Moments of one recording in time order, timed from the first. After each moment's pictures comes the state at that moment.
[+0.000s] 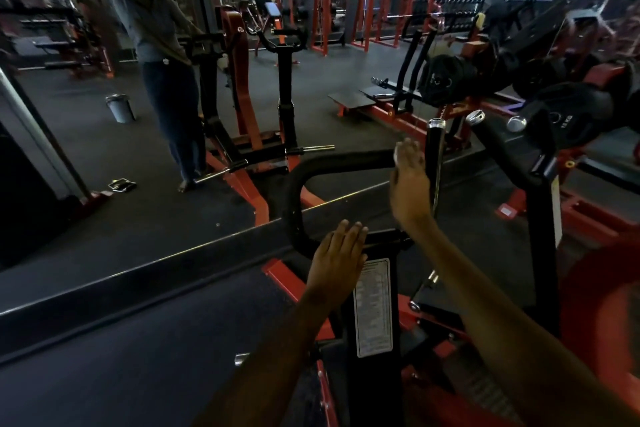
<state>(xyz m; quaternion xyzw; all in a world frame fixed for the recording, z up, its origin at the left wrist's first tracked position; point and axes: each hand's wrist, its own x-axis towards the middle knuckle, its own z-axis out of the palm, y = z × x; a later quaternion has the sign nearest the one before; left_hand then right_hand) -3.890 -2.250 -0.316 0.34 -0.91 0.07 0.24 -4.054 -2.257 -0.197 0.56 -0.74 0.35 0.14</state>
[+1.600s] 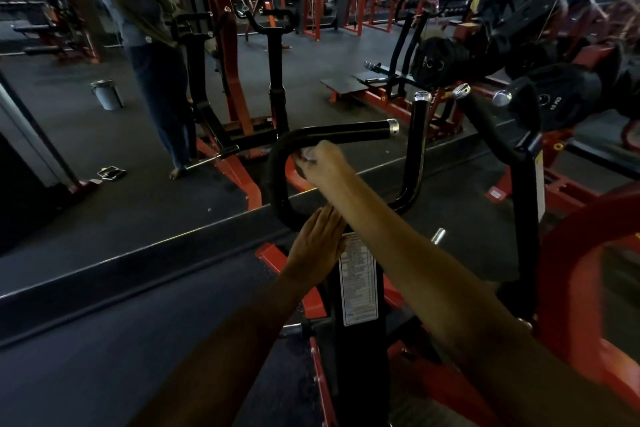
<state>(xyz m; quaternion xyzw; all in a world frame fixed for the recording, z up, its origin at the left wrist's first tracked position) -3.879 -2.249 -0.336 0.30 -0.91 0.19 0.23 -3.963 -2.243 -0.163 0.61 -0.70 0.33 -0.14</state>
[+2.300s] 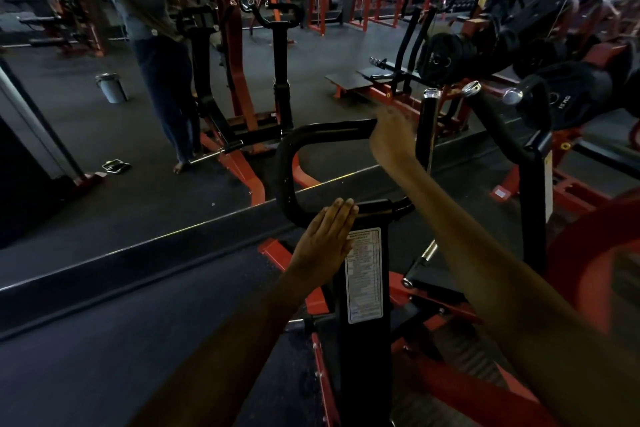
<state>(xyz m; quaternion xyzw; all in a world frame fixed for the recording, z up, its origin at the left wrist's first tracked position) -3.873 -2.244 -0.335 0.31 -0.90 0.21 0.24 -4.043 -2.276 -0.163 0.57 -0.76 0.29 0.12</state>
